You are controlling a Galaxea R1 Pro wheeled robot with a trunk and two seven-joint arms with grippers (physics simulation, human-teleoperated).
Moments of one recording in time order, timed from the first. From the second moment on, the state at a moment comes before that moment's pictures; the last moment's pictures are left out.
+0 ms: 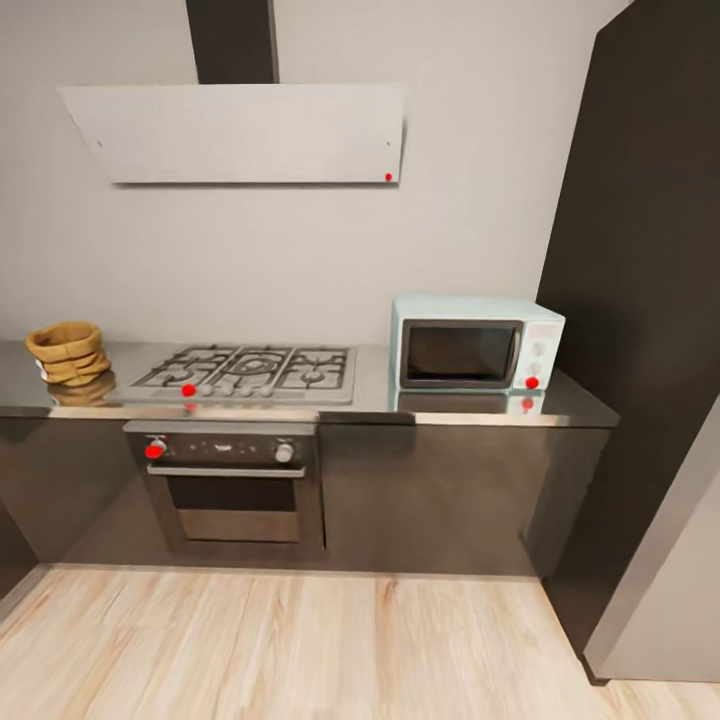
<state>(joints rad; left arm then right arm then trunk) 0.04 0.03 0.09 -0.11 0.01 0.00 0.00 0.00 -0.05 0.00 -0.02 0.00 -0.24 -0.07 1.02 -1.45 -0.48</state>
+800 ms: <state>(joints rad) 0.04 0.03 0.09 -0.11 0.01 0.00 0.00 0.00 -0.05 0.00 -0.02 0.00 -0.24 -0.08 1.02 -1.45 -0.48</state>
